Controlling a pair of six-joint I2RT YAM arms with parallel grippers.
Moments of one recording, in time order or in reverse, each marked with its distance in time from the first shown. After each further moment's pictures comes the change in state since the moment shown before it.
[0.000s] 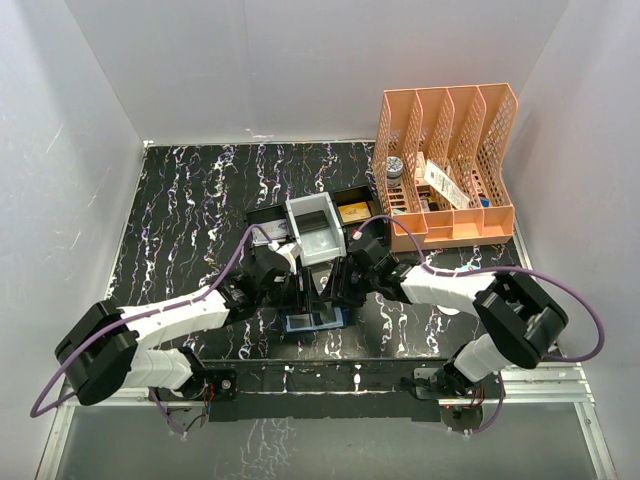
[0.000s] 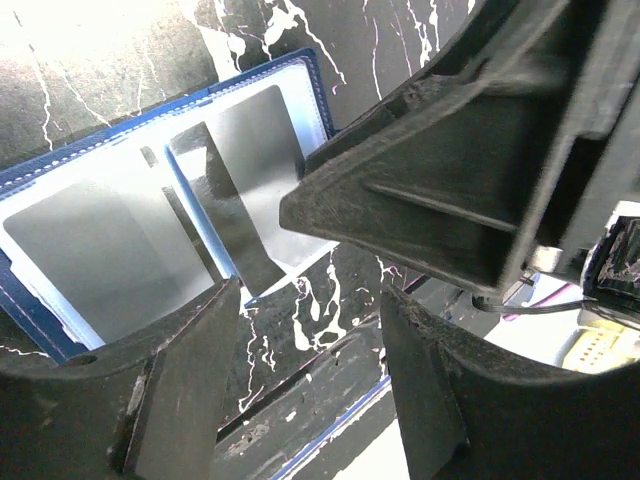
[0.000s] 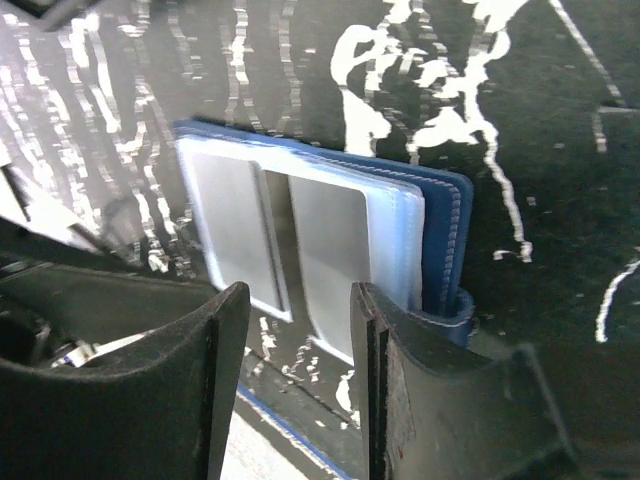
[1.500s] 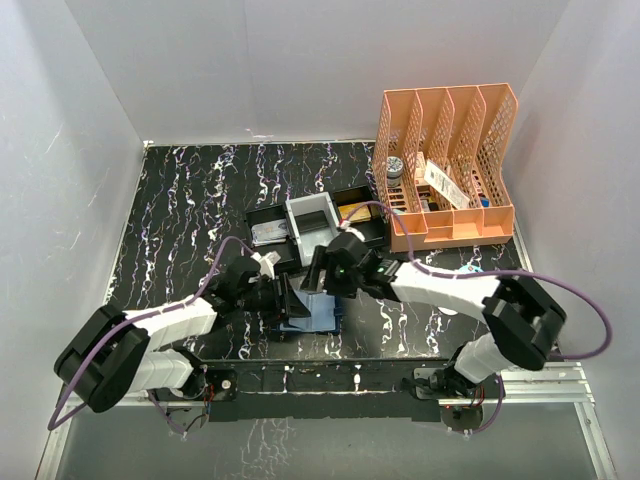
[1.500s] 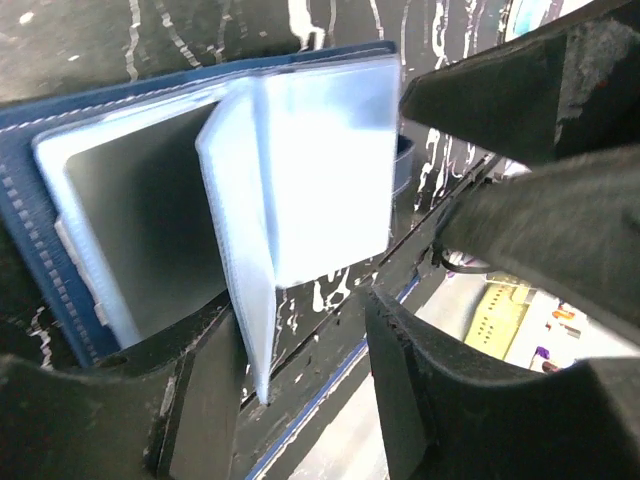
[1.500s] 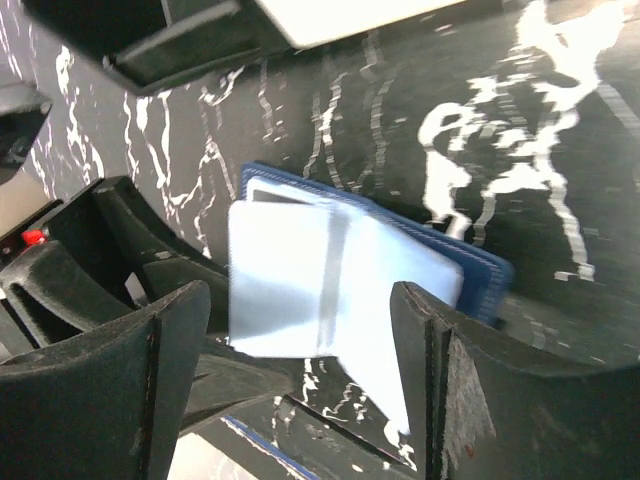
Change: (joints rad) left arm 0.240 -0.022 -0.245 0.243 0.342 -0.050; right arm 0.160 0.052 0.201 -0.133 0.273 0.017
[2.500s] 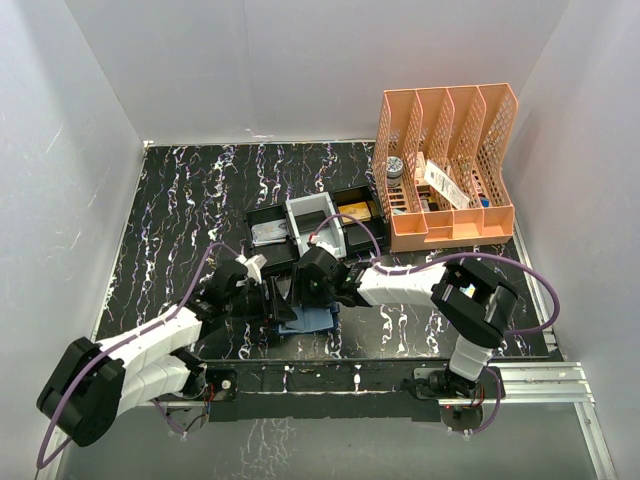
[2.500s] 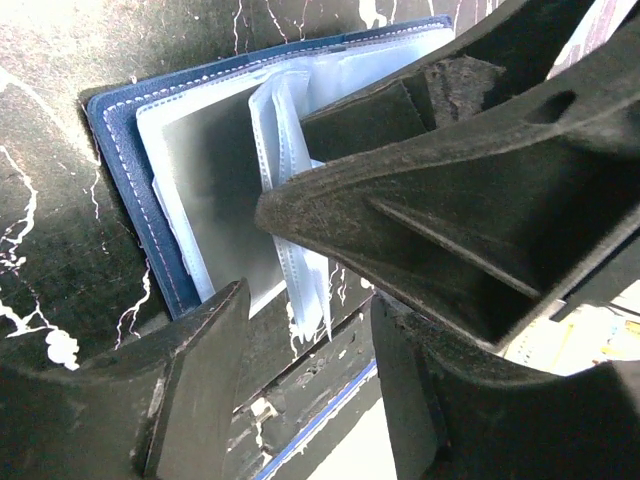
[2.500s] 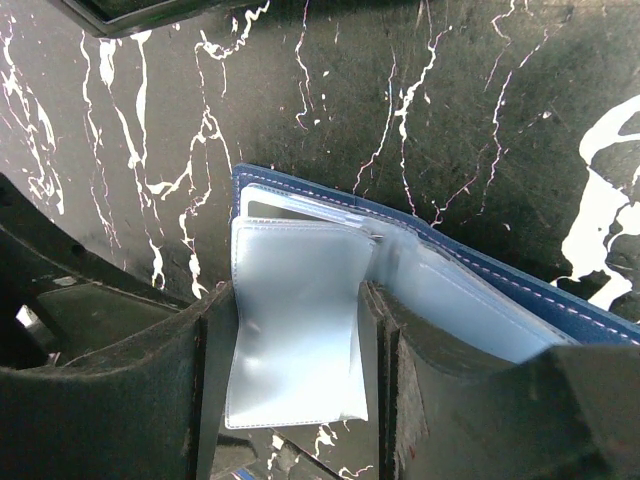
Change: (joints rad) left arm 0.050 -0.209 -0.010 -0.249 -0.065 0.100; right arm 0.097 0.206 0.055 0.108 0.007 0.004
